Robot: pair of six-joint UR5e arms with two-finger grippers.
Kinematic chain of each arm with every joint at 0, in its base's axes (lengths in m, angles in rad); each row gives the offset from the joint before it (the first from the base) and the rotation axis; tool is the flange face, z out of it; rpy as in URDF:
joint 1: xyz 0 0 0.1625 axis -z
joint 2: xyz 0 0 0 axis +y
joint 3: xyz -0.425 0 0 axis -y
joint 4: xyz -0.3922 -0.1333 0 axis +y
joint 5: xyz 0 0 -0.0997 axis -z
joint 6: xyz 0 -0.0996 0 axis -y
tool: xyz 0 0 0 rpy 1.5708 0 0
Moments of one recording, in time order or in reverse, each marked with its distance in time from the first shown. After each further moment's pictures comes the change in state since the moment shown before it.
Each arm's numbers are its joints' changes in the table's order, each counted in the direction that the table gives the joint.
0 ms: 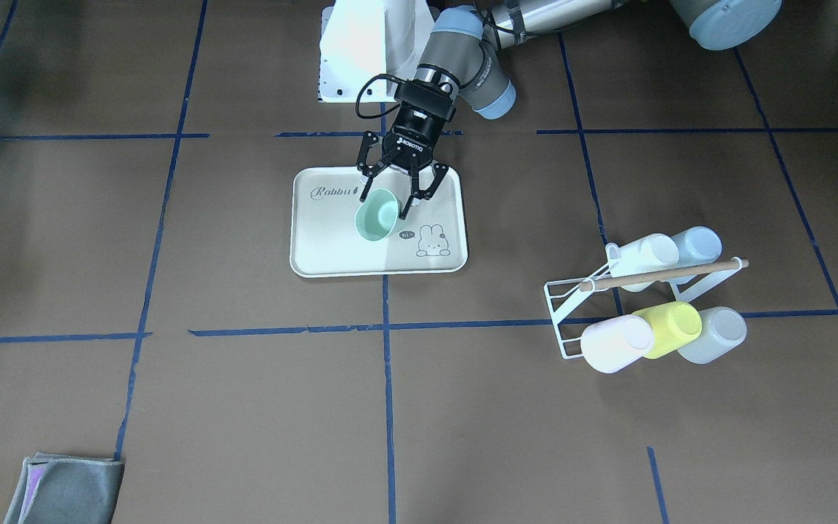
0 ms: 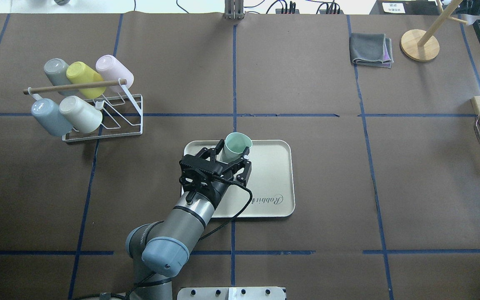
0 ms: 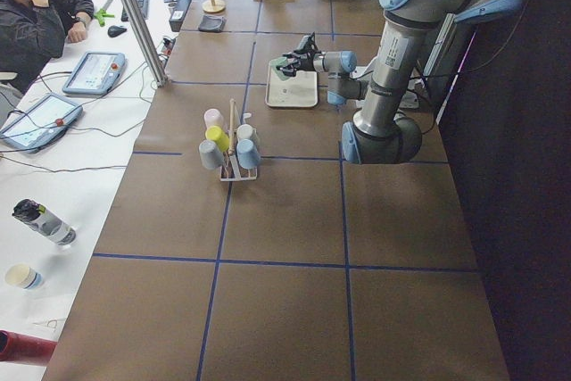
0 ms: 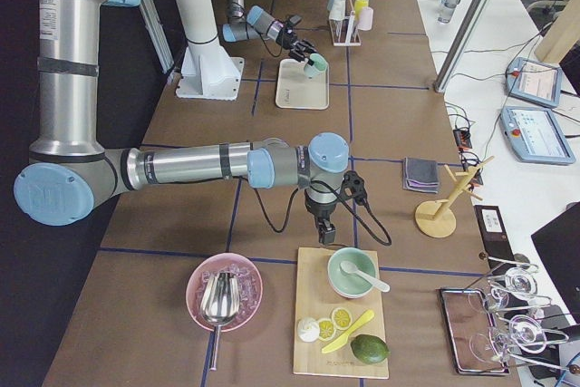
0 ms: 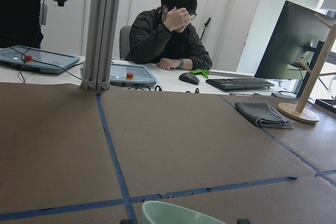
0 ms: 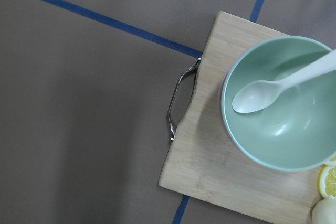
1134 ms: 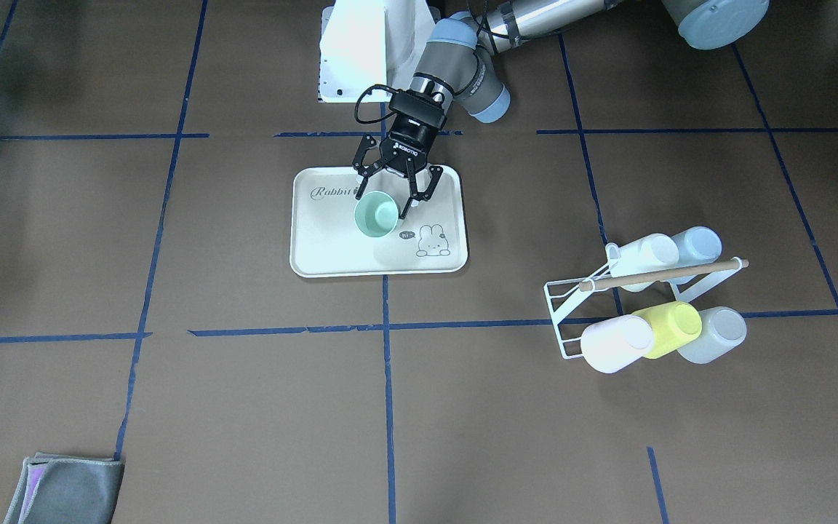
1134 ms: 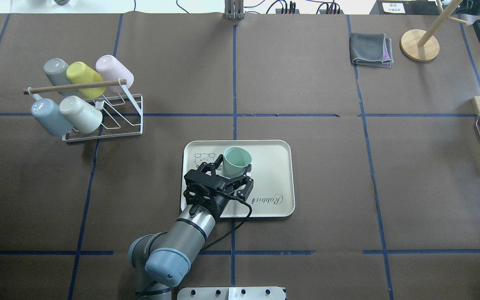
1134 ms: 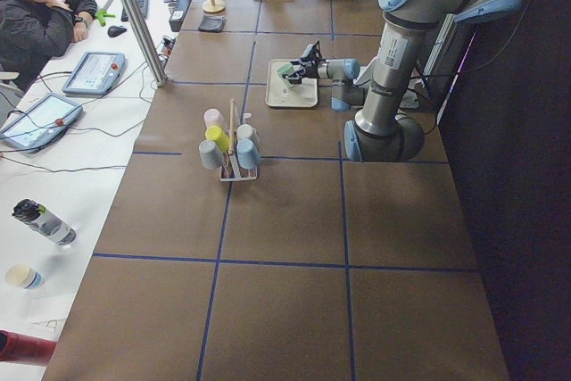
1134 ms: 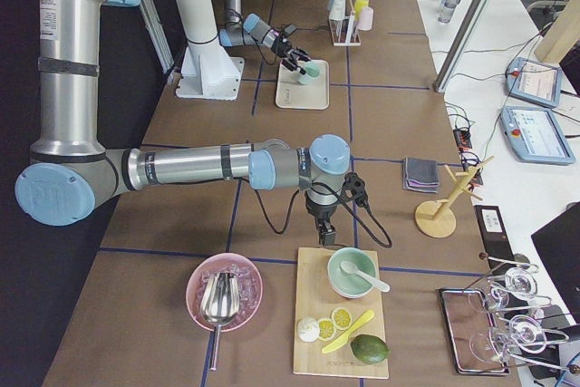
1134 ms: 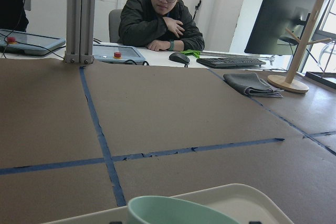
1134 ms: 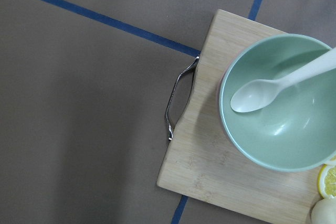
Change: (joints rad) left arm -0.037 -0.009 0.074 0.069 -0.002 0.005; right arm 0.000 -0.005 -0.010 0.000 0.000 -0.001
